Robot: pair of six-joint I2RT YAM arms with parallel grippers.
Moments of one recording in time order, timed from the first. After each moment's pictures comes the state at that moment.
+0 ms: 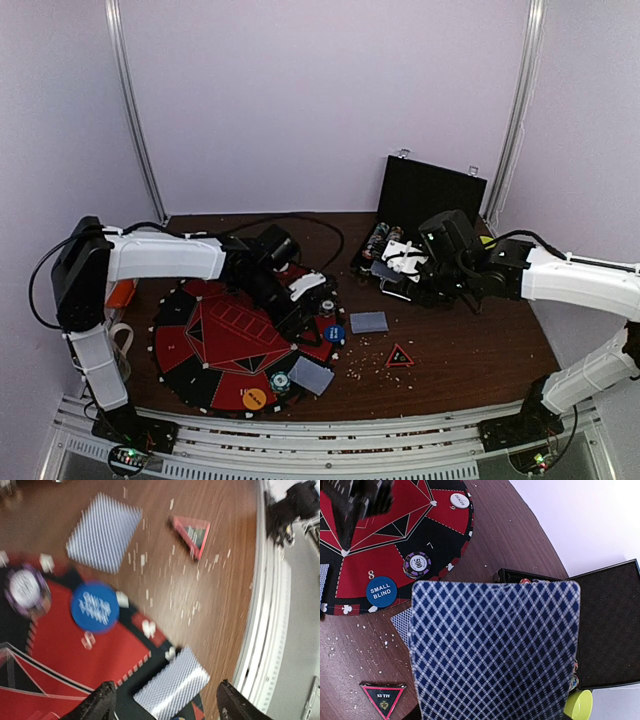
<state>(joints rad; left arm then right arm) -0.84 1.84 1.29 -0.60 0.55 0.13 0.82 1.30 0.99 -0.42 0.26 -0.47</state>
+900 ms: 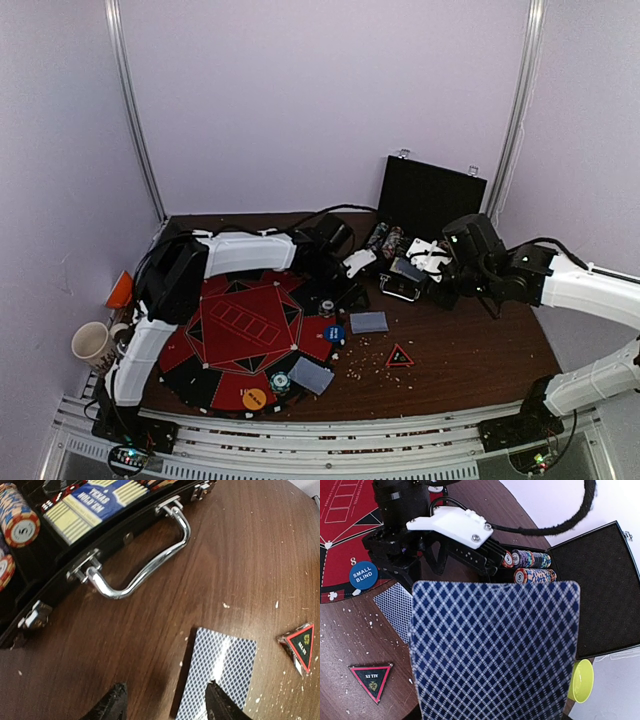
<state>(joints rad) -0.86 2.39 1.95 -0.49 0.37 0.26 0.77 1.18 0.91 -0.47 0.30 -0.41</state>
